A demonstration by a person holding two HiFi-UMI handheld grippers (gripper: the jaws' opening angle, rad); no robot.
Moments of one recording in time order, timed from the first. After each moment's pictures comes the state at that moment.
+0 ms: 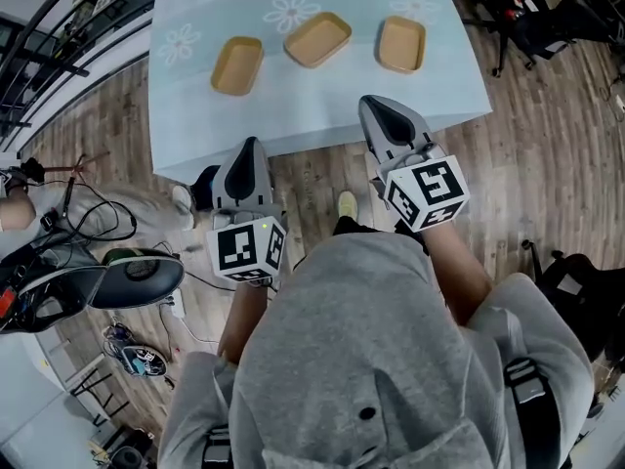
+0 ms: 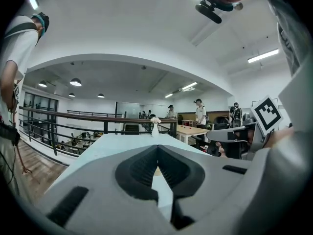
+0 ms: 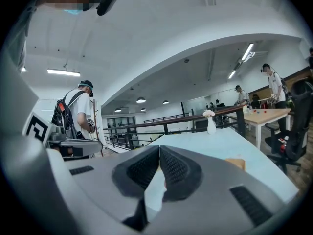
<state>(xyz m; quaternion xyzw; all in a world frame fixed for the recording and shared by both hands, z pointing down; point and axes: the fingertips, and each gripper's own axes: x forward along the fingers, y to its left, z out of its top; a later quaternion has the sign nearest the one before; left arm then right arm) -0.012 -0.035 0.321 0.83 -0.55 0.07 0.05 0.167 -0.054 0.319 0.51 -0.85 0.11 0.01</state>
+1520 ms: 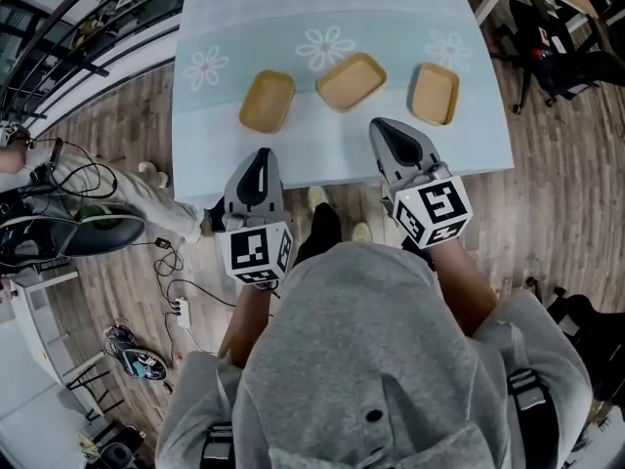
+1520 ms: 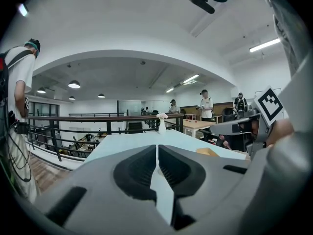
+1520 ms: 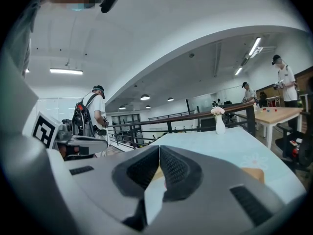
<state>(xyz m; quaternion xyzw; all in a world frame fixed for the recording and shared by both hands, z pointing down) -0.039 -0.124 0.338 0.82 -0.56 0.11 0.04 0.139 -0.140 0.332 0.48 -0.87 0.11 0.03</state>
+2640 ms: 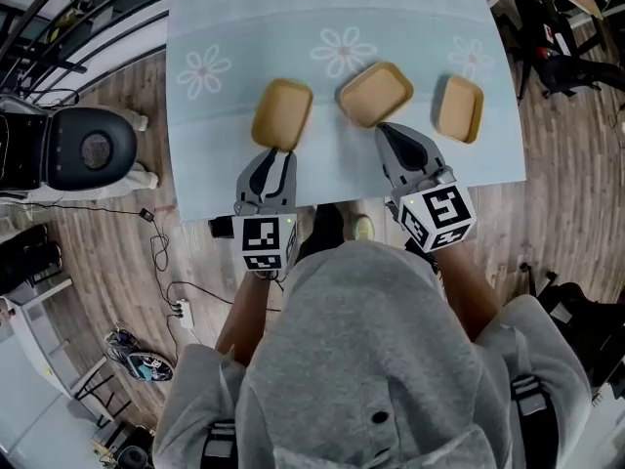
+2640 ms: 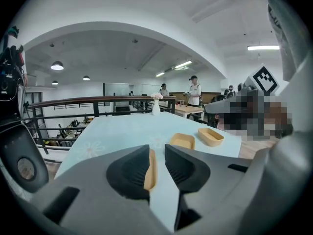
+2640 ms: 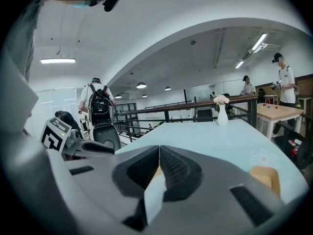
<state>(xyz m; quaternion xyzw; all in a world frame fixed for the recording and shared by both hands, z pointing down) -0.071 -0.200 0.421 0.85 -0.48 0.19 0.10 0.092 -0.207 0.366 0.50 -0.85 0.14 0.09</state>
